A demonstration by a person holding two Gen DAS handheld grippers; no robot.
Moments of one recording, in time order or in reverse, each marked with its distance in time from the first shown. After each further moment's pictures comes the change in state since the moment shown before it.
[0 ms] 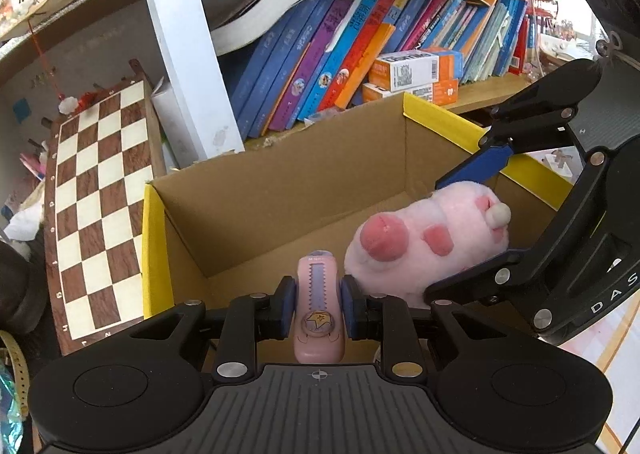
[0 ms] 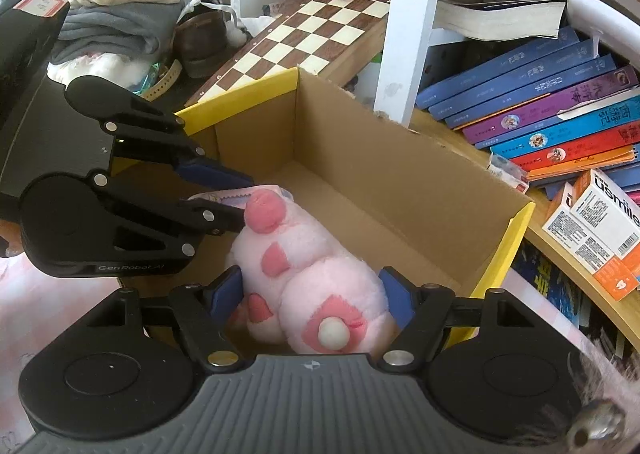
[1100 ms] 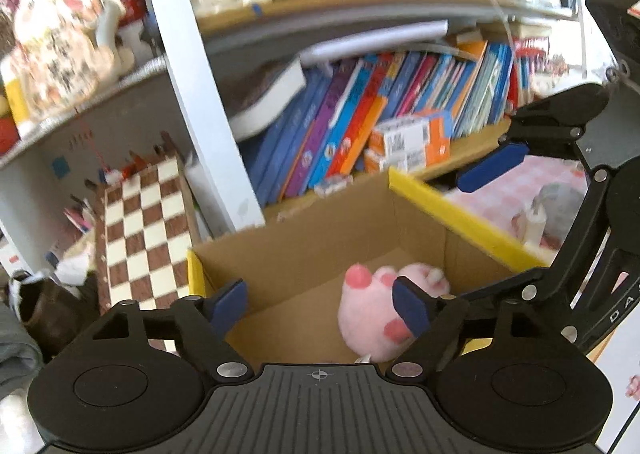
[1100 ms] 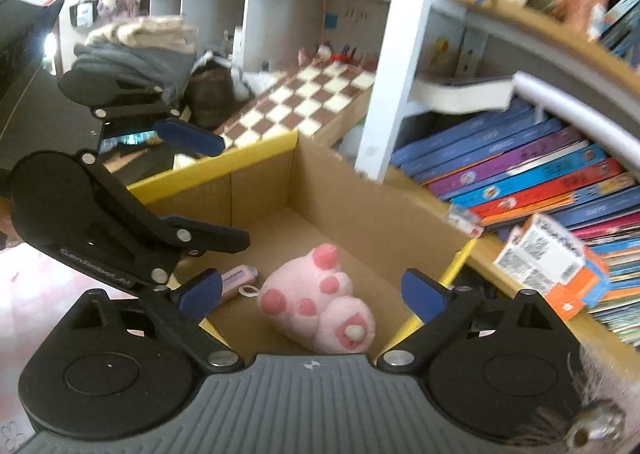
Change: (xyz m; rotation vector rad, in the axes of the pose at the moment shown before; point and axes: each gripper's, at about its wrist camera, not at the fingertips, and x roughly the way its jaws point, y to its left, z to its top) left arm -0.074 -0.032 0.013 0.036 -0.176 0.095; right arm -0.076 0.019 -0.017 -0.050 -0.181 -0.090
